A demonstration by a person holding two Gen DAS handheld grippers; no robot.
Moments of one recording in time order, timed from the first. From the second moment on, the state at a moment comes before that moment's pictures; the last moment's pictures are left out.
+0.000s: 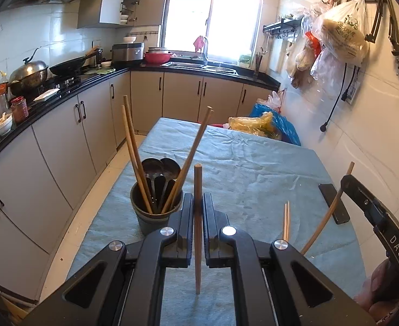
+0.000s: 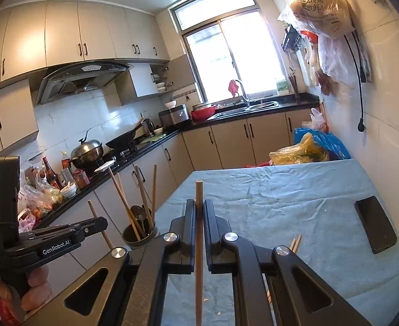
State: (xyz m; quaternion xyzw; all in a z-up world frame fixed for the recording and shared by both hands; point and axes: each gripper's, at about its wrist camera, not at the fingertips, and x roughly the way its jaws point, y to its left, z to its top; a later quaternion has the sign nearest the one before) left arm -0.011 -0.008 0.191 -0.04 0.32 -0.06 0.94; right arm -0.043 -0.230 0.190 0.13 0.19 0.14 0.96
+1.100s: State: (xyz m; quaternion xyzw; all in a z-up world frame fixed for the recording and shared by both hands) left arm 0.030 0.070 0.297 -0.08 0.22 -0.02 0.97; right arm 0.018 -0.127 0.286 0.13 0.07 0.18 0.97
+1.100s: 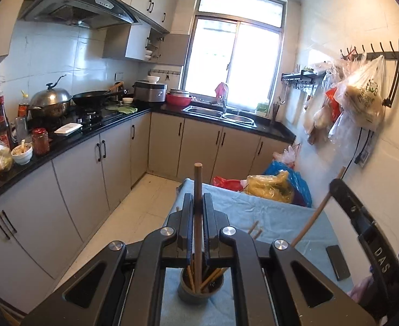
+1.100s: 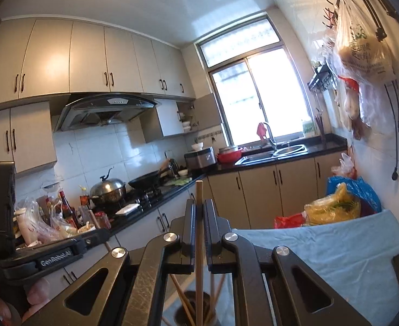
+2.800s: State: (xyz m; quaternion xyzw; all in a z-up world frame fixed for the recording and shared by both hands) left arm 0.021 0.057 0.239 -0.07 0.25 -0.04 0.96; right arm 0.006 -0.146 0.234 0.13 0.13 0.19 0.96
